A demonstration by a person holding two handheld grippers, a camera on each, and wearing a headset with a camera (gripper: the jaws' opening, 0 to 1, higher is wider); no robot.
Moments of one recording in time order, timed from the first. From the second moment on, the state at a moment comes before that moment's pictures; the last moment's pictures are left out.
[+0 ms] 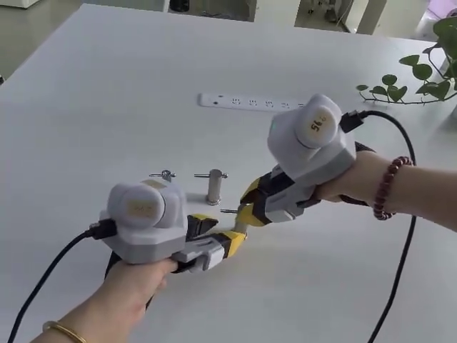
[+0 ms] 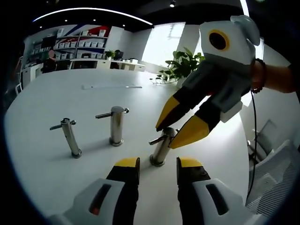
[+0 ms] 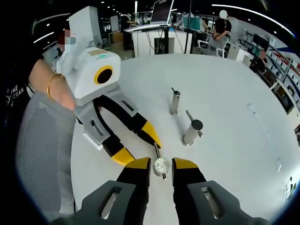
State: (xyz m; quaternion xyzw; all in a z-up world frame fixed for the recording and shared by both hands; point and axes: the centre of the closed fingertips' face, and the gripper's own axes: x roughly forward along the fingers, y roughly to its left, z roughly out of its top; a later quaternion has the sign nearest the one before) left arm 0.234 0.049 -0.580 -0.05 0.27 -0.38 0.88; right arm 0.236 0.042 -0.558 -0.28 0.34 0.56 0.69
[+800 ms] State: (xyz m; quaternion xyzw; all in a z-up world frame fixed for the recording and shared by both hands) left arm 0.228 0.056 -0.559 -0.05 0.26 -0.38 0.89; right arm 0.236 0.046 -0.568 -0.29 0.34 0.58 0.69
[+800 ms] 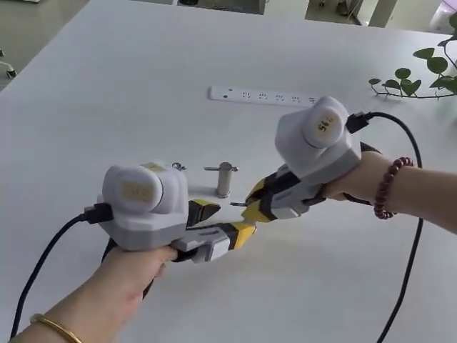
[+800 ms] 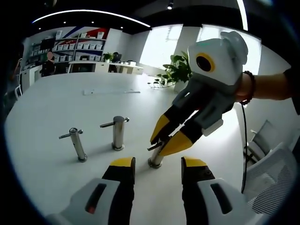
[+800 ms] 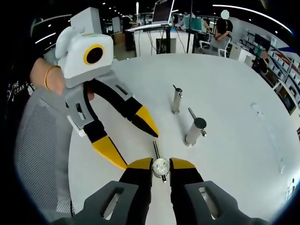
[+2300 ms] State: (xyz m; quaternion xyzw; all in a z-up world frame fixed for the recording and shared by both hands) left arm 0.217 0.114 -0.512 0.02 0.21 -0.36 0.91; right arm 0.290 0.015 -0.560 -0.30 0.33 0.56 0.70
